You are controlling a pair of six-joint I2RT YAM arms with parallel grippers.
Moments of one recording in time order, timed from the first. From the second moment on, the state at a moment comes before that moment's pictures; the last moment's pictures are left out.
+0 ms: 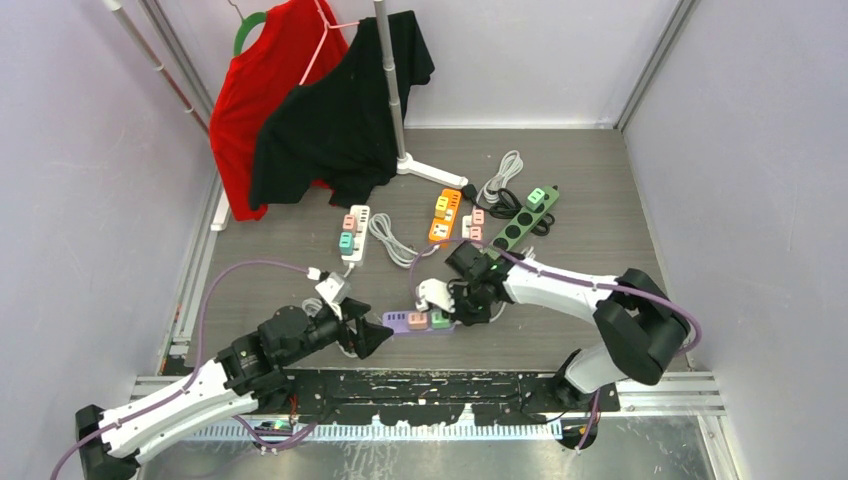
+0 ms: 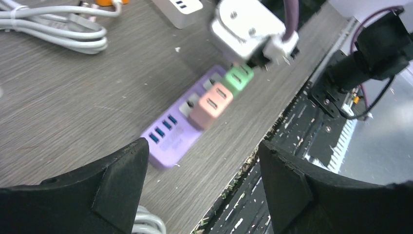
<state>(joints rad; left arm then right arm) -1.01 0.35 0.24 -0.14 -0.07 -0.41 0.83 1.48 0.79 -0.58 -0.29 -0.73</state>
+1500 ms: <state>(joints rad) -1.20 1.31 0.29 0.63 0.15 -0.14 0.58 1.28 0.84 -0.56 -0.48 -0.54</state>
